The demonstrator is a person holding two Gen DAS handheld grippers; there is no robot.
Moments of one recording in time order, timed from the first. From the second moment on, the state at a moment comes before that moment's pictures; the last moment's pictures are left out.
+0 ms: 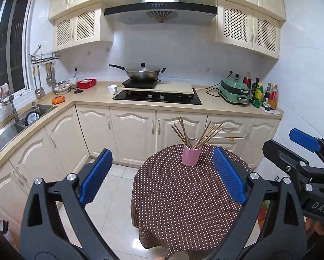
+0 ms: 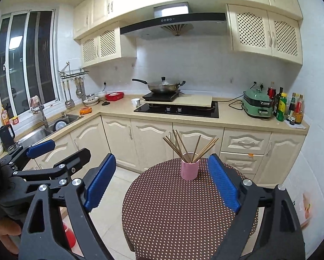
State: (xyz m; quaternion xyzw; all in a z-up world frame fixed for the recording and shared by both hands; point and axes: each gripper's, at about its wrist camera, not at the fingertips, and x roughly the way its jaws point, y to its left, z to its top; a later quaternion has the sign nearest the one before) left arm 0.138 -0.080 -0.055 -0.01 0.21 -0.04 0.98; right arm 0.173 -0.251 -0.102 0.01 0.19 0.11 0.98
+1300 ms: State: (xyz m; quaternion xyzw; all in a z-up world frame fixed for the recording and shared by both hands) left arm 0.081 -0.101 -0.037 0.02 0.17 0.00 0.99; right arm 0.130 -0.273 -0.094 0.01 0.17 0.12 0.98
